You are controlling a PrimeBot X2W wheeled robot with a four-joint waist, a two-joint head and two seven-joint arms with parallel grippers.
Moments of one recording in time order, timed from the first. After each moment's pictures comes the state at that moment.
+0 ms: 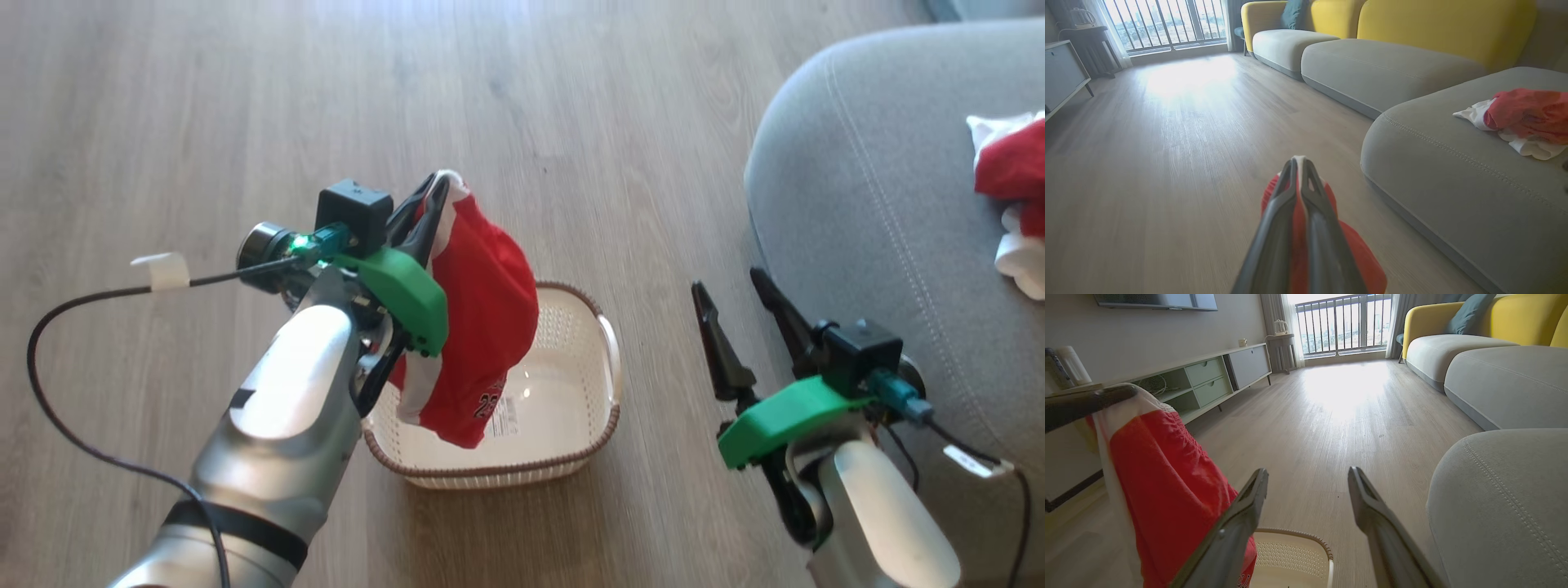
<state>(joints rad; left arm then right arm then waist) -0.71 0.03 -0.46 0.77 -0.32 -0.10 -0.25 -0.26 -0.06 0.18 0.38 0.23 0.13 -0.25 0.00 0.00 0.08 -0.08</state>
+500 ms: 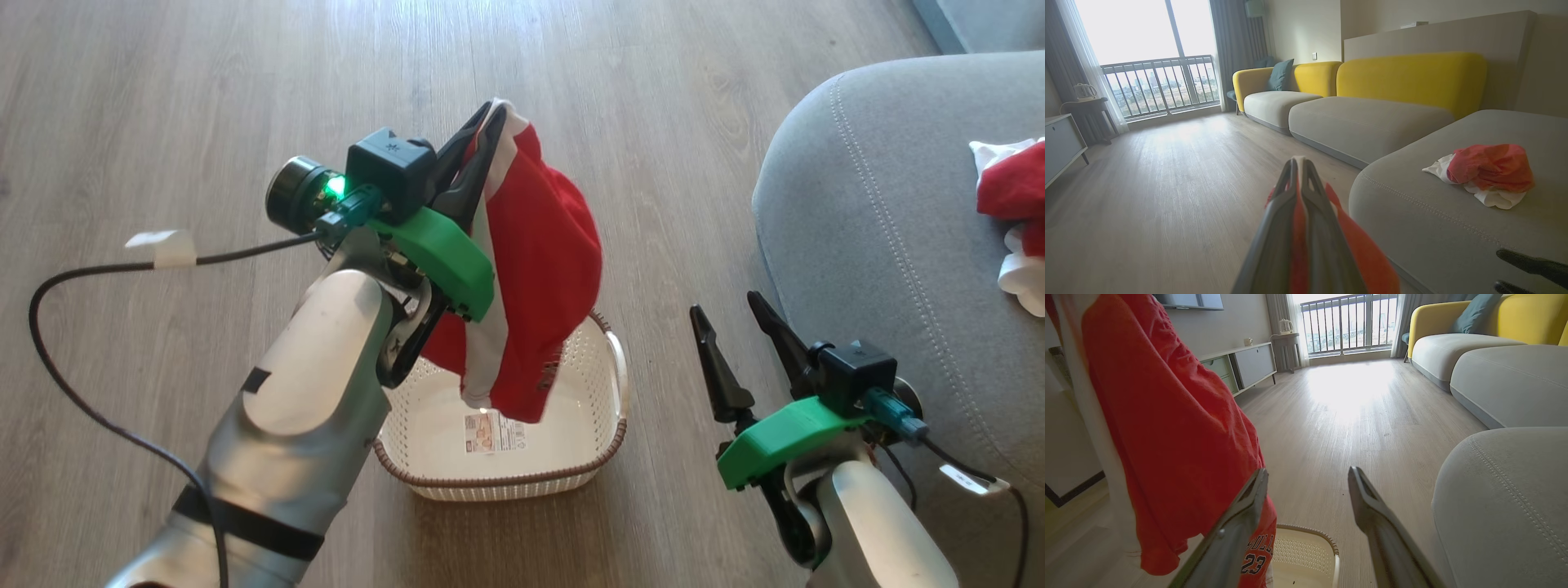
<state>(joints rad) -0.71 0.04 -0.51 0.49 -0.33 -0.05 -0.19 -0.21 -0.06 0.18 0.38 0.23 0.13 -0.25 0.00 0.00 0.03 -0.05</state>
